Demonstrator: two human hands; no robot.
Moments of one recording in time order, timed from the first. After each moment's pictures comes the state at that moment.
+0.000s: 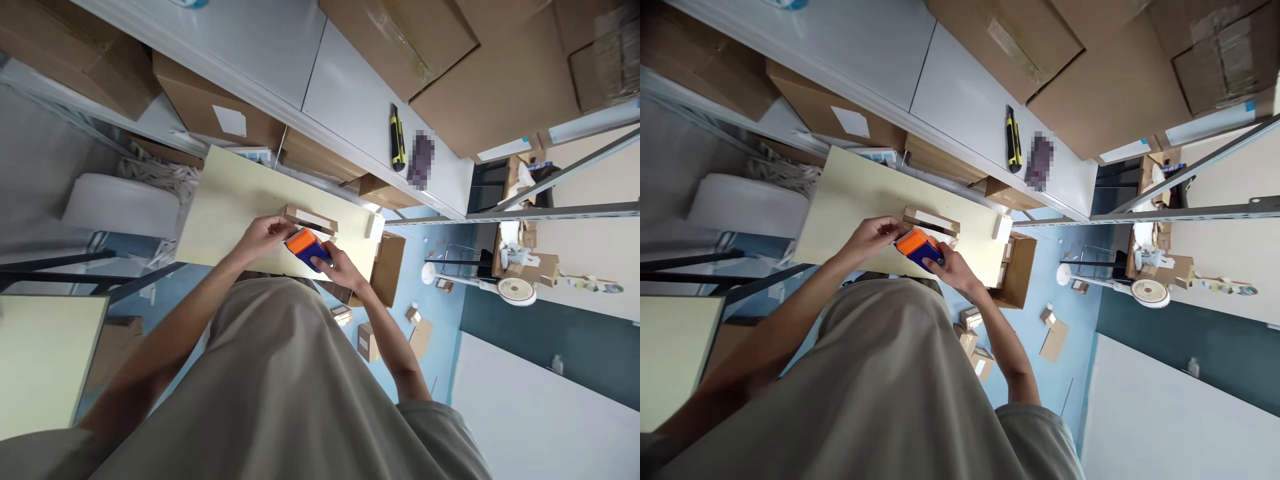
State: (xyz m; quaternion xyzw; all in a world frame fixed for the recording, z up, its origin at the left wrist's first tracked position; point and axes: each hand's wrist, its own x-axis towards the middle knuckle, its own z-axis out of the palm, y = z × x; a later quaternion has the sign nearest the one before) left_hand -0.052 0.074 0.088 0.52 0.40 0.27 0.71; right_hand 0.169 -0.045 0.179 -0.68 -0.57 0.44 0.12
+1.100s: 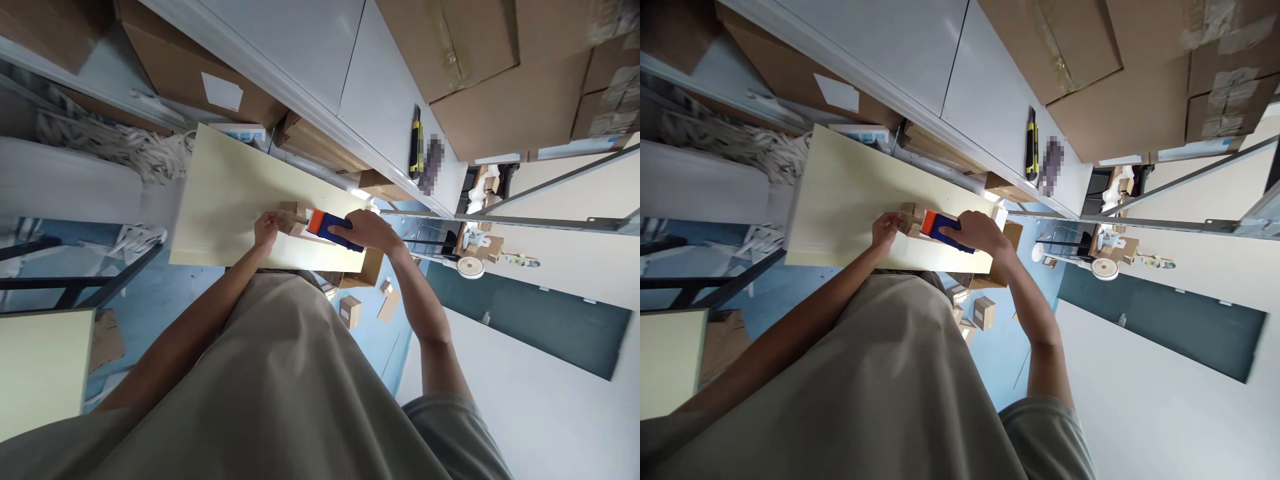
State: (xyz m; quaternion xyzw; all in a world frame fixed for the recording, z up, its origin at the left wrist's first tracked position) left_hand -0.011 0.077 -0.072 0.26 0.57 0.34 0.70; right_hand 0.142 0.112 0.256 -0.71 -0.56 0.32 -0.29
